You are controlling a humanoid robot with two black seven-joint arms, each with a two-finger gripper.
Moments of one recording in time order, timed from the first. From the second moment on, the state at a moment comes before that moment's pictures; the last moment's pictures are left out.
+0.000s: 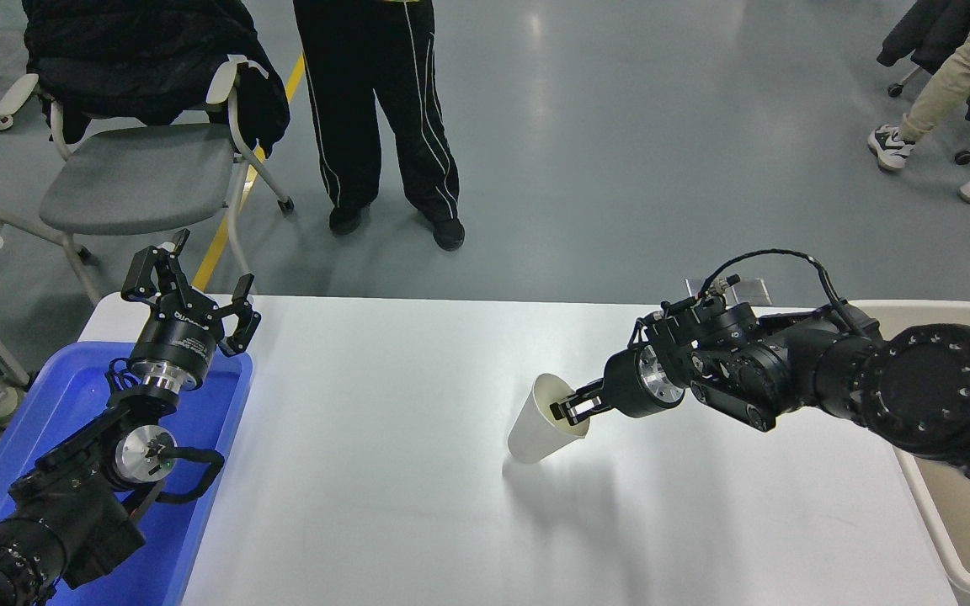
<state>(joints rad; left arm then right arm) -0.59 0.29 -0.87 -0.45 0.19 -0.49 -0.64 1.32 0.00 -0.79 0.58 -0.83 0.19 0.63</state>
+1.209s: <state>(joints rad) -0.59 0.29 -0.87 -0.45 0.19 -0.49 -0.64 1.32 -0.23 -0.35 0.29 -0.33 0.25 0.65</state>
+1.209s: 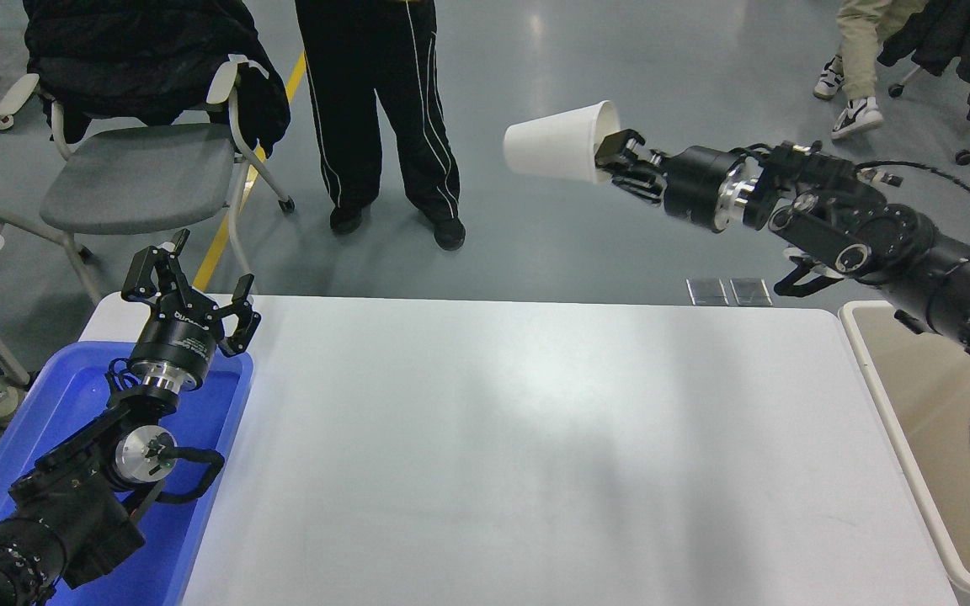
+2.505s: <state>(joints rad) -0.59 0.29 -0.87 -0.45 0.19 -0.49 -0.64 0.89 -0.36 -0.13 -0.18 -0.09 -0.06 -0.06</state>
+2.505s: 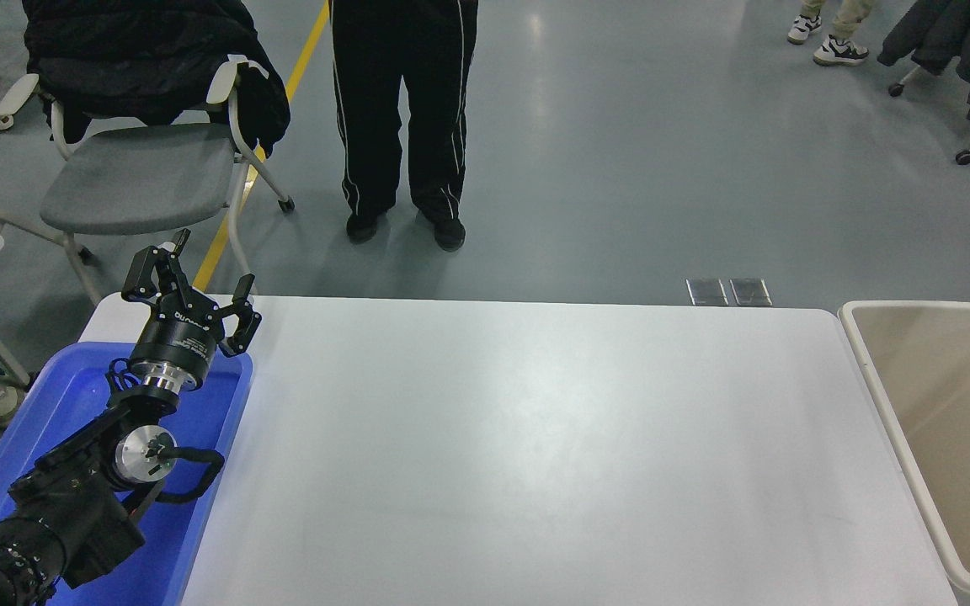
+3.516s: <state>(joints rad) -0.59 0.29 -0.87 -0.45 0.19 -0.49 -0.64 0.71 -0.31 -0.10 -0.15 -0.10 -0.08 -0.07</state>
